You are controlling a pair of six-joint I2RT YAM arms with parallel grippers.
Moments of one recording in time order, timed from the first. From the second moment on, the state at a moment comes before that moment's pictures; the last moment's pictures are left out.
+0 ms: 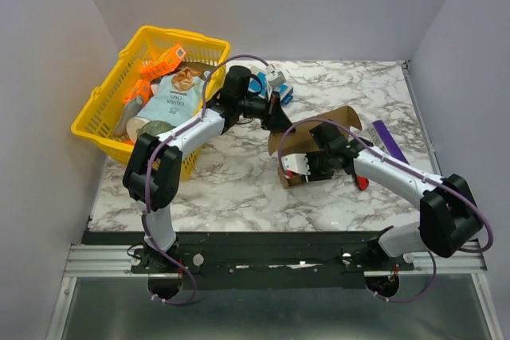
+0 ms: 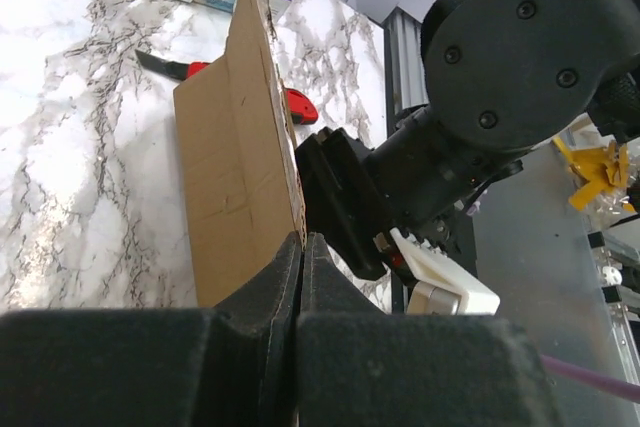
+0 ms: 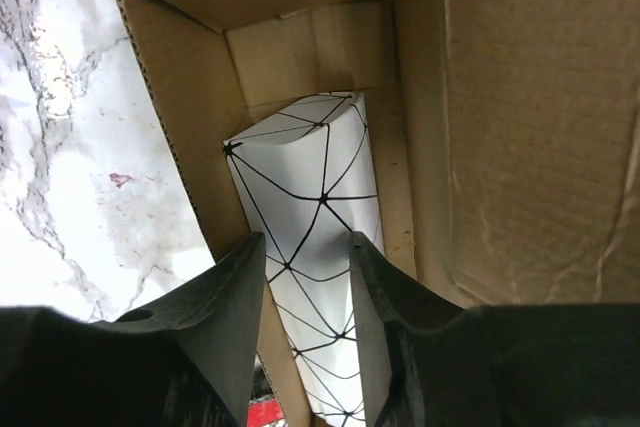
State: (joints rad) left arm -0.51 1.84 1.39 0.07 1.11 -0.26; right arm 0.59 1.40 0.89 -0.60 -0.20 -1.18
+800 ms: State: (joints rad) left arm -0.49 1.97 1.47 0.12 1.23 -0.34; right arm 0.59 1.52 0.92 -0.54 -0.20 -1.16
